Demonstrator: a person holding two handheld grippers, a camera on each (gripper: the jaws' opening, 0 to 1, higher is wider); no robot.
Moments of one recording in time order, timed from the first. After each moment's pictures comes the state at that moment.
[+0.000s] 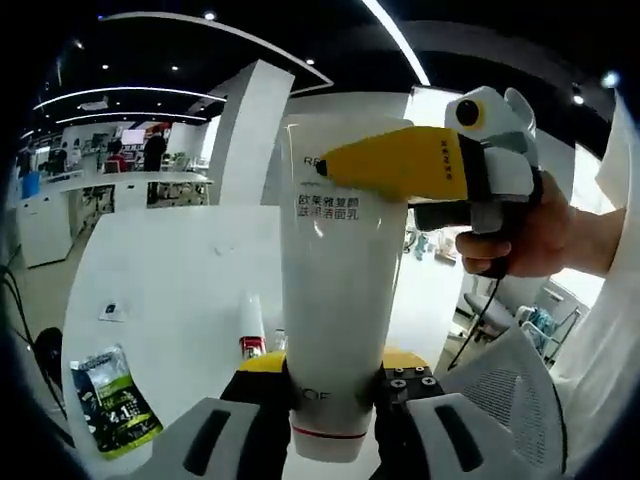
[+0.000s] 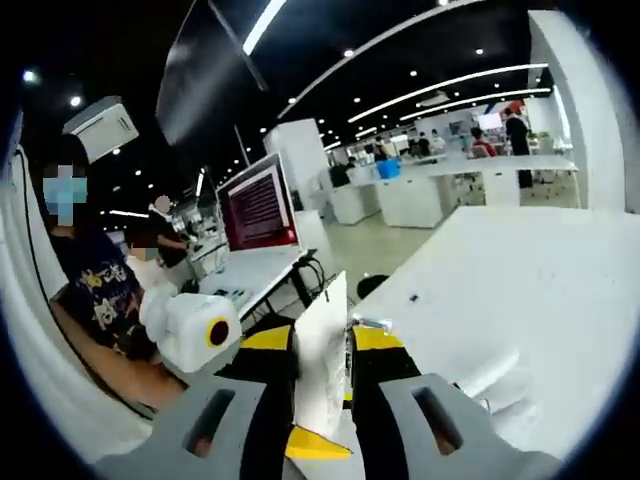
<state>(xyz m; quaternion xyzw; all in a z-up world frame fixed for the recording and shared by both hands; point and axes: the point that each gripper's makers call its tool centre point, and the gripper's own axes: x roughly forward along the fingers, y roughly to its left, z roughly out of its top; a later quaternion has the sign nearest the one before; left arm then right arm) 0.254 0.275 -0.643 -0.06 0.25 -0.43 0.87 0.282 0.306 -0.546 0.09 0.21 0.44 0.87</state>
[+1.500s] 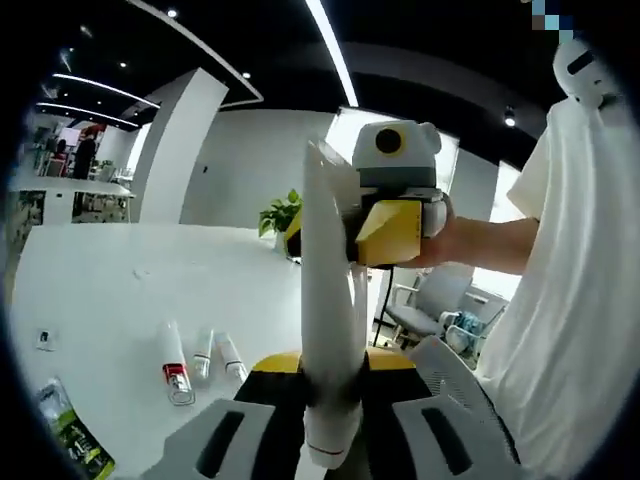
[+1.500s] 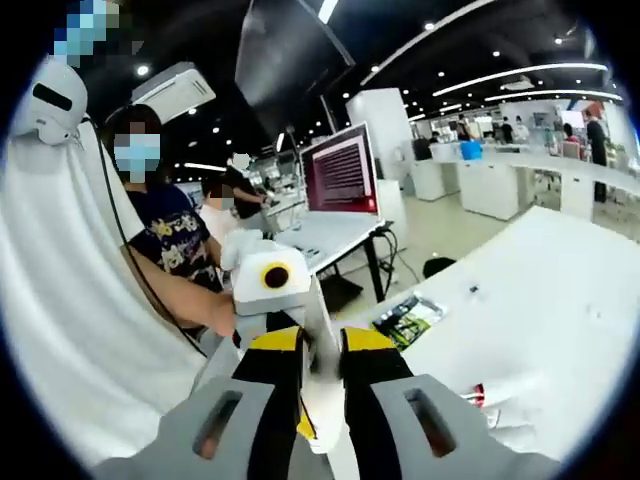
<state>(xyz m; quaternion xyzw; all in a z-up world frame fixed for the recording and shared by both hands) 0.209 0.249 -0.611 -0.08 0.20 -0.59 0.78 0.225 0.294 -0.545 -0.04 0.22 0.62 0.75</state>
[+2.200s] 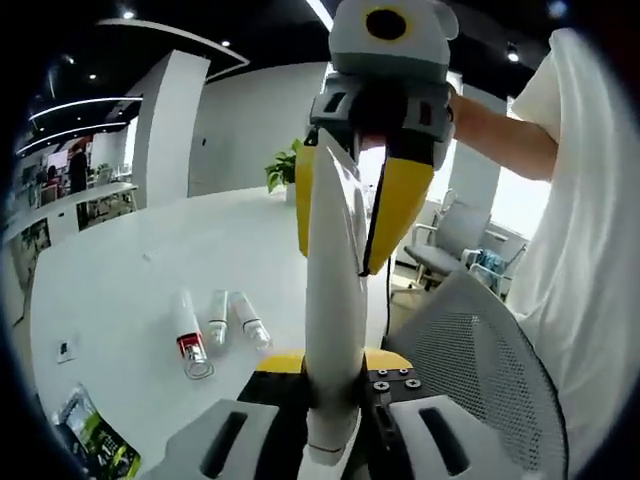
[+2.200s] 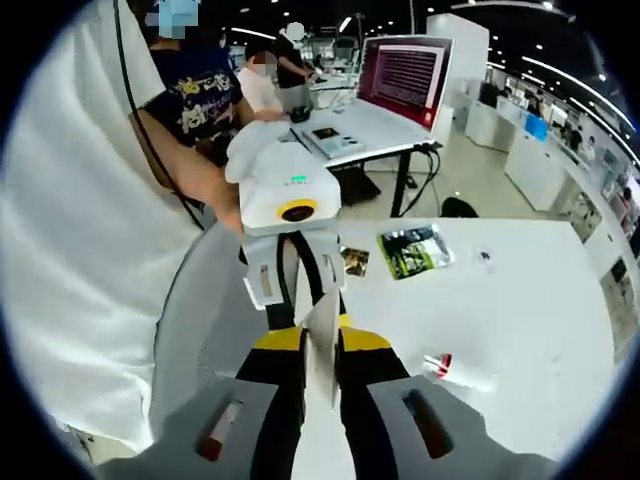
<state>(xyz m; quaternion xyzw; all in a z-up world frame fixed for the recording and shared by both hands) 0.201 0.248 -0.660 0.04 0.25 -0.58 0.78 0.206 0.277 -0.592 -0.28 0.31 0.66 0.62</state>
